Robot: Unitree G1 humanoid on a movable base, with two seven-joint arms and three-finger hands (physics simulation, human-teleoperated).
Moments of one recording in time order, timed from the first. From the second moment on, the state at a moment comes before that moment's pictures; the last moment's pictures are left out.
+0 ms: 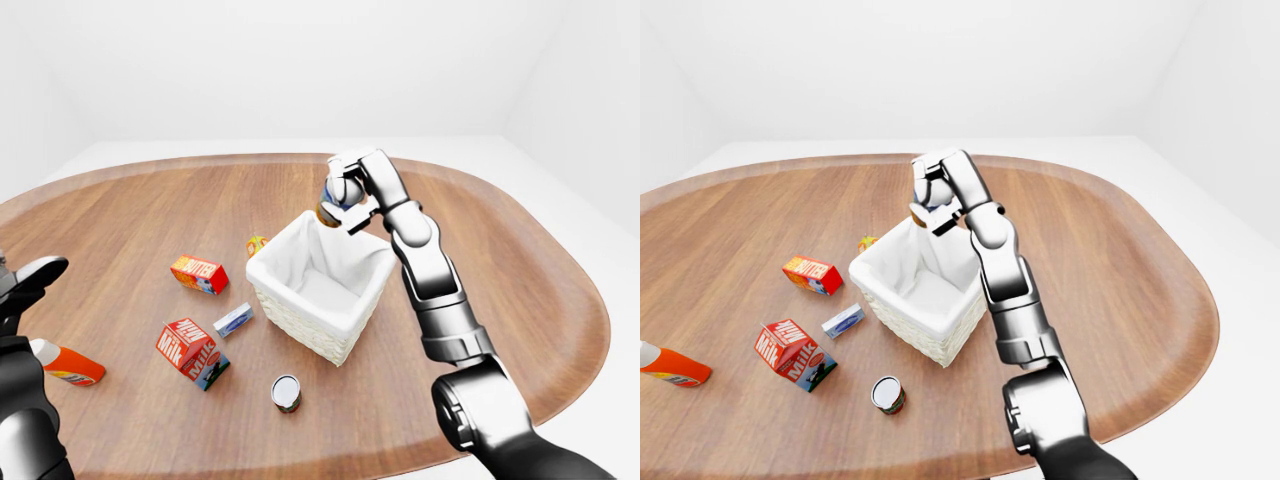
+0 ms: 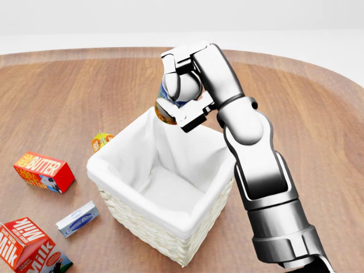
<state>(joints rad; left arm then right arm) -0.10 0.42 0.70 -0.25 -0.78 0.09 0.12 -0.79 -0.04 0.02 0.26 -0.26 0.09 0.20</state>
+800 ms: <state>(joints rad) -0.12 0.44 0.69 -0.19 -0.79 0.09 0.17 -1.02 0.00 0.00 1.03 -0.23 0.09 0.05</state>
